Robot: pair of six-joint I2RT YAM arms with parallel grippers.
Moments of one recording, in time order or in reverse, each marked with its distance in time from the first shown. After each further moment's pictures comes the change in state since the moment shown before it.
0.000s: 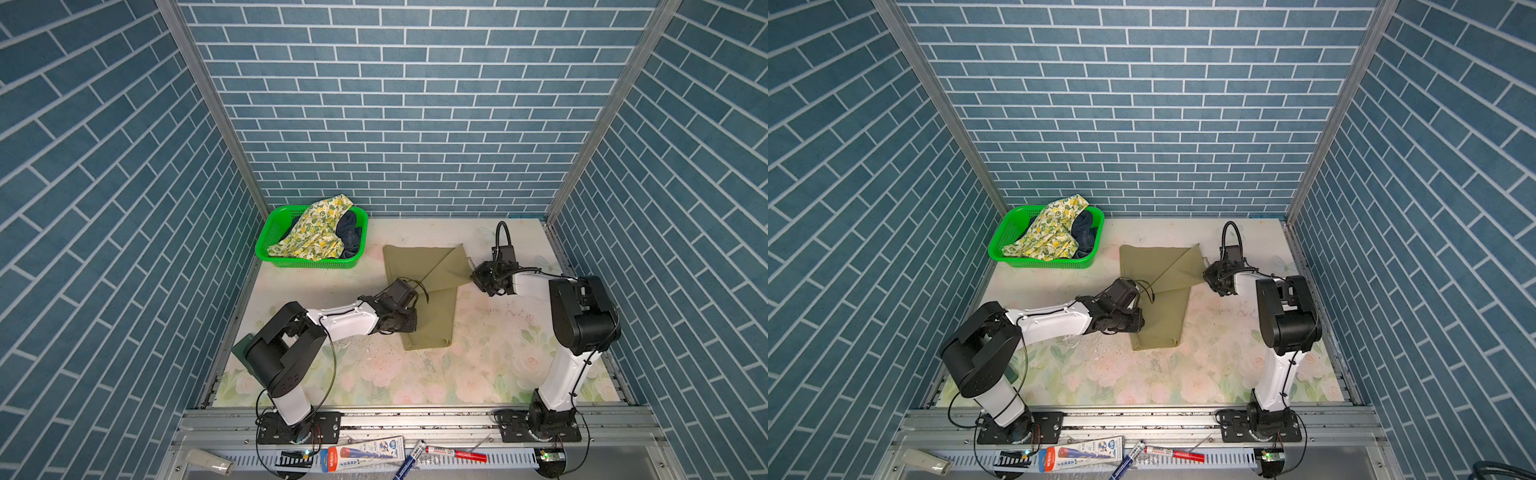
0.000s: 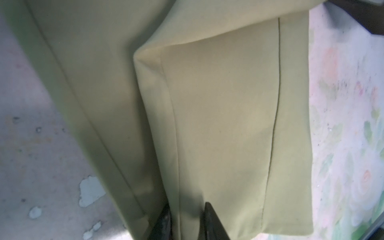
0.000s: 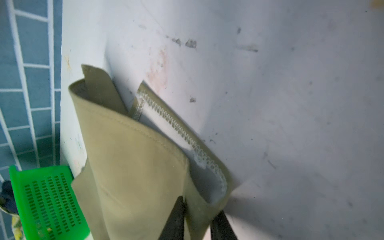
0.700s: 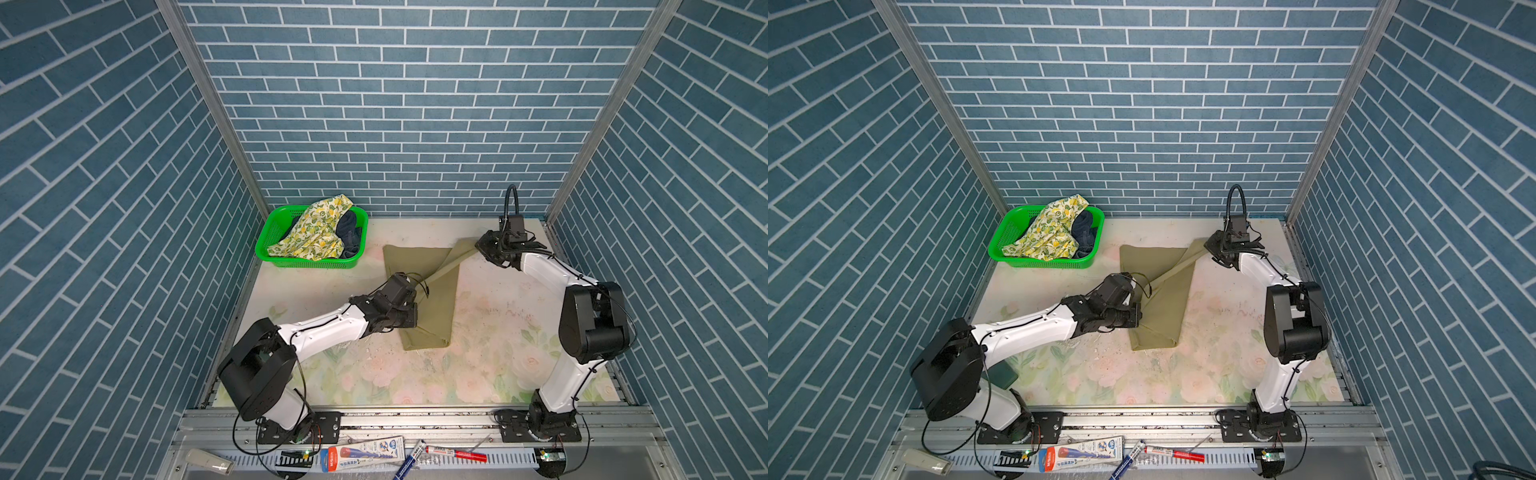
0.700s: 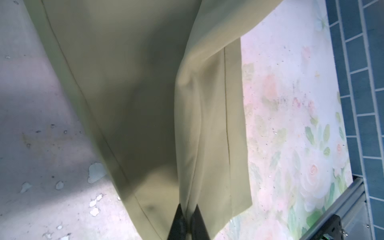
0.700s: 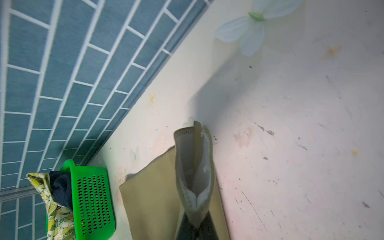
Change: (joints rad) left arm -0.041 -0.186 0.000 -0.049 -0.034 -0.032; right arm 0.010 -0.093 0.316 -0.237 0.093 -0.204
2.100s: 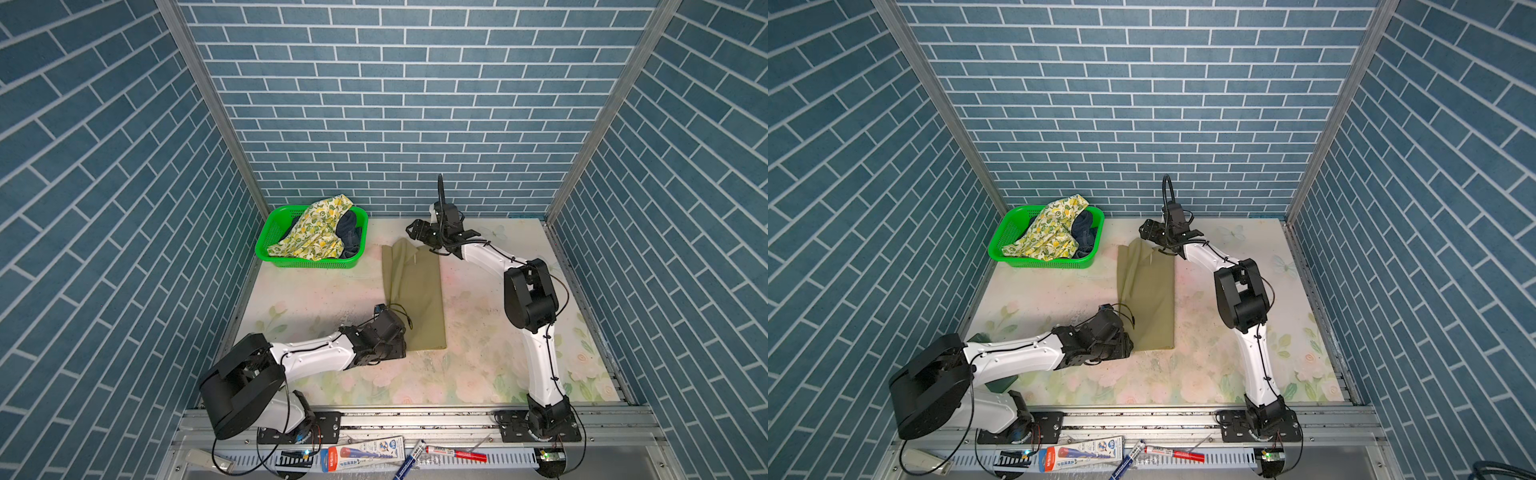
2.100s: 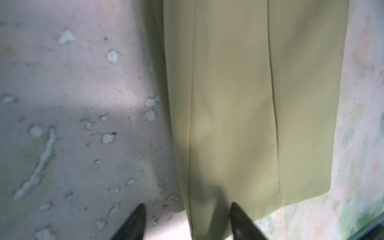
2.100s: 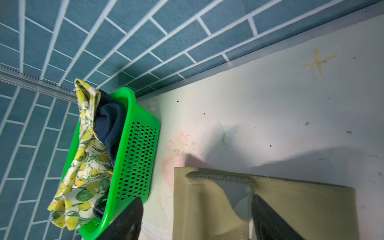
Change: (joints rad) left arm -0.074 -0.117 -0.323 0.056 -0.093 -0.234; right arm 0.284 0.420 0.472 0.121 -0.106 -0.147
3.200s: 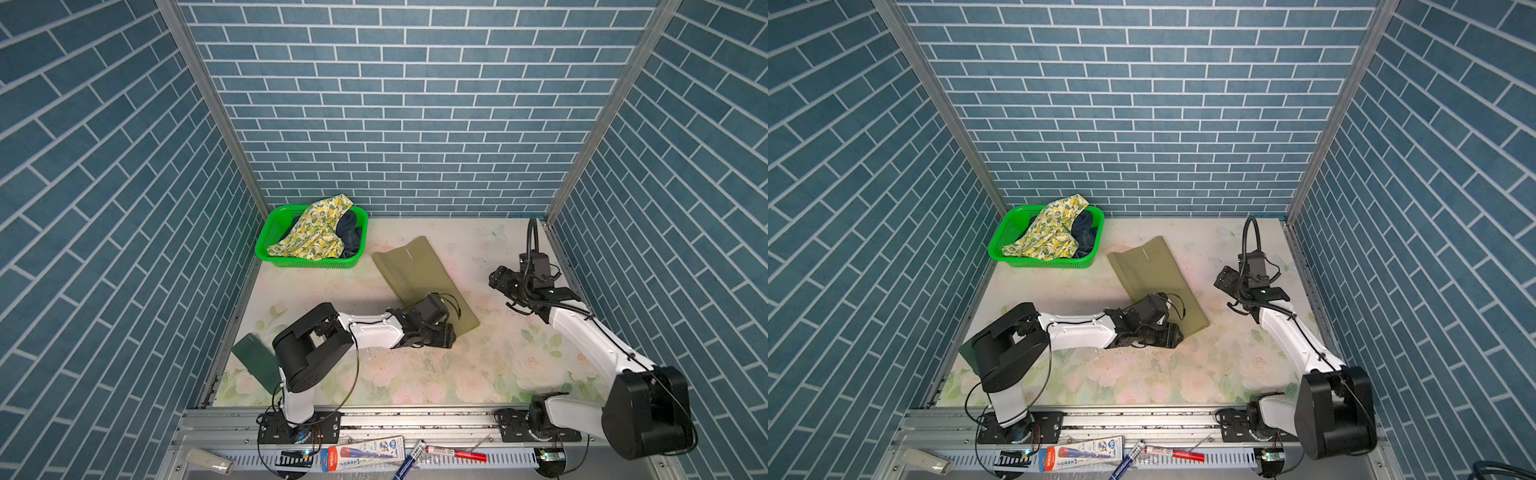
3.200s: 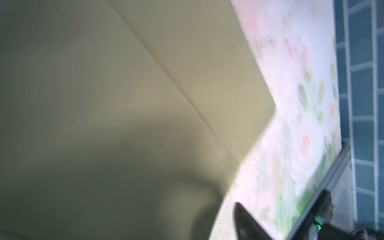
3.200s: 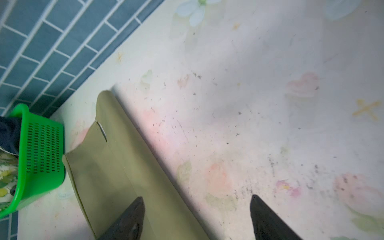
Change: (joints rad) left arm -0.115 0.444 0.444 0.159 0.212 0.185; right arm -0.310 -1.024 -0.999 -0.221 0.220 -0.003
